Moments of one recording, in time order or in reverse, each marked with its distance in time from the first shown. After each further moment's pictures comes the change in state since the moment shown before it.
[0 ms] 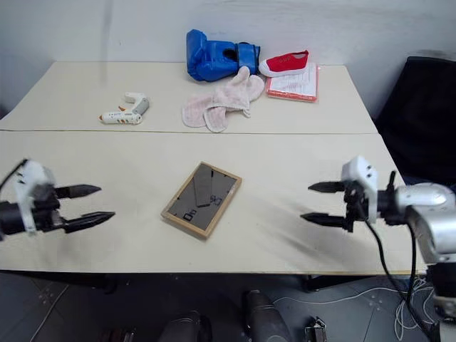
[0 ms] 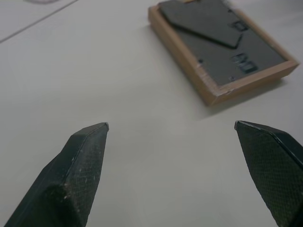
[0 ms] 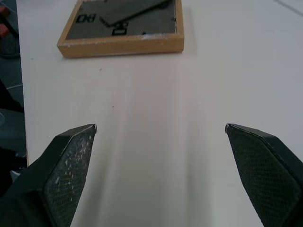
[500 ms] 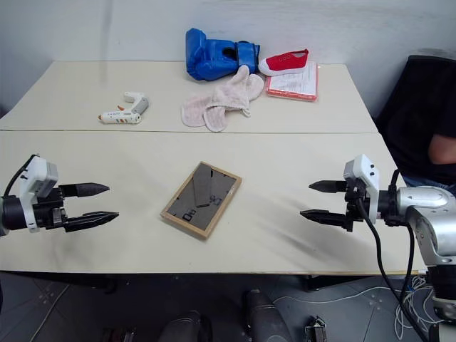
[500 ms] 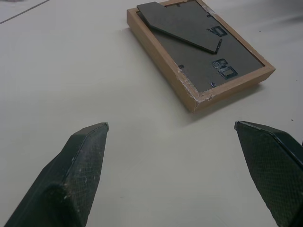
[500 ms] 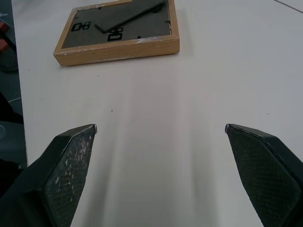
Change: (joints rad) left arm -0.072 -0.022 -0.076 0.036 0.011 0.009 0.001; right arm 0.042 0.017 -0.007 -0.058 0.012 0.033 -0.071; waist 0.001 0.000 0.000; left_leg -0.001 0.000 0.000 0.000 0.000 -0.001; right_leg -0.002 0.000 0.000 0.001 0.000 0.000
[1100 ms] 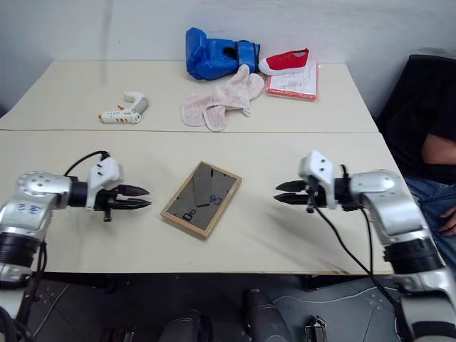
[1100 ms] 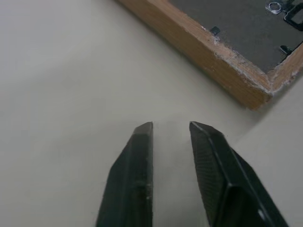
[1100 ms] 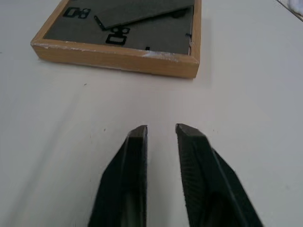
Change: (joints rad) left arm -0.437 -0.194 -0.481 0.416 0.403 -0.362 -0.036; right arm -0.265 0.214 0.307 0.132 -0.261 -0.171 -0.054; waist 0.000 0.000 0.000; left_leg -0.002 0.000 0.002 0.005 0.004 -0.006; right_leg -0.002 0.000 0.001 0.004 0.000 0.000
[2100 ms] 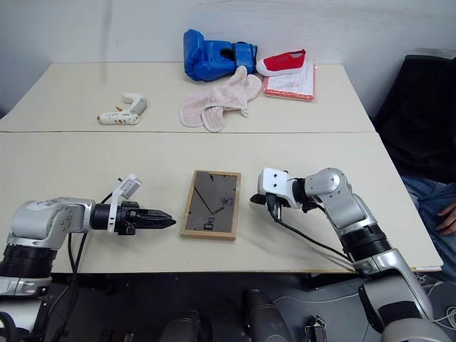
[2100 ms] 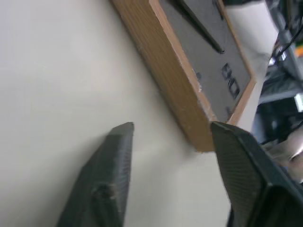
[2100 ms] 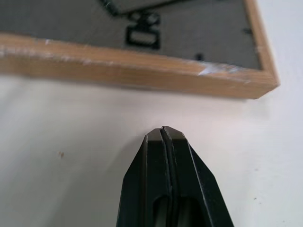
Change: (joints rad) left arm 0.068 -0.139 0.204 -0.304 -0.396 1.168 0.172; right arm -0.078 0.100 0.164 0.088 -0.294 -0.222 -0.017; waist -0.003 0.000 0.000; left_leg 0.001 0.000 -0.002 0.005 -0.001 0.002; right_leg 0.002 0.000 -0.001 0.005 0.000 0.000
